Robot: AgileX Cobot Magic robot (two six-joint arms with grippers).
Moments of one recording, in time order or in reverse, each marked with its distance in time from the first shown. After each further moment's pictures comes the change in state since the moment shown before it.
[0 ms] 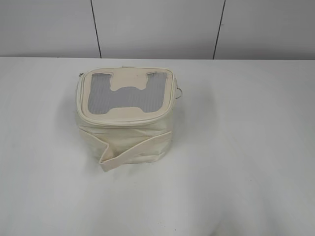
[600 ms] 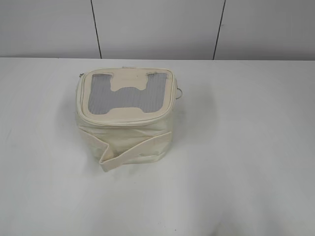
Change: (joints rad) left arm 0.000 0.000 0.000 0.000 0.000 0.000; right arm 0.000 0.000 0.000 0.000 0.000 0.000
